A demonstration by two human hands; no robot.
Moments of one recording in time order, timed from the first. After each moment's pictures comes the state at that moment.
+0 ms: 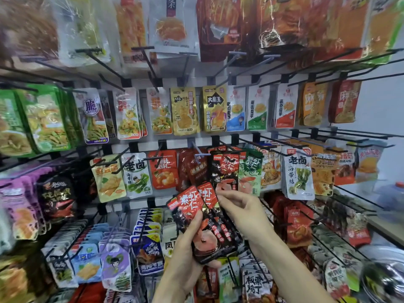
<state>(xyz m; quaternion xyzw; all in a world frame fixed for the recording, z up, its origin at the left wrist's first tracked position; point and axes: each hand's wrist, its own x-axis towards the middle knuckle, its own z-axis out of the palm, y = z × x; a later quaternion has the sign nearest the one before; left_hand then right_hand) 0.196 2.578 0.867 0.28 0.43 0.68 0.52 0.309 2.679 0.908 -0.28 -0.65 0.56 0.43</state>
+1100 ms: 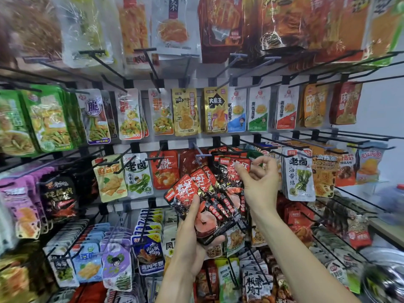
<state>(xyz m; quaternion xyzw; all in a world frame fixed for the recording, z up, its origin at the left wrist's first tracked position) 0.205 2.597 0.890 0.16 0.44 0.76 0.45 0.299 2.724 0.937 -0.28 -0.54 0.44 0.66</state>
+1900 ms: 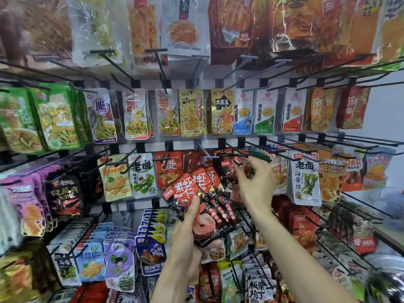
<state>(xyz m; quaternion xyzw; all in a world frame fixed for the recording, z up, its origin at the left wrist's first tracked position) 0.184 2.589 0.884 0.24 0.41 0.76 0.45 0.277 2.729 0.945 -0.42 -0.67 0.21 0.57</state>
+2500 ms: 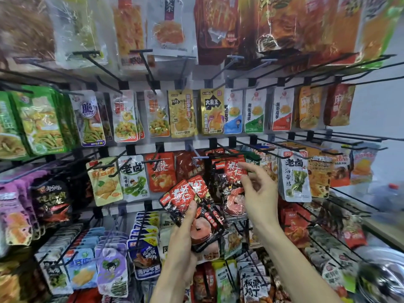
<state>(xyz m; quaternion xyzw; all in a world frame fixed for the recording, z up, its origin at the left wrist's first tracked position) 0.183 2.603 0.866 0.15 0.47 0.74 0.45 0.314 2.702 0.932 -0.30 -0.62 0.37 0.62</state>
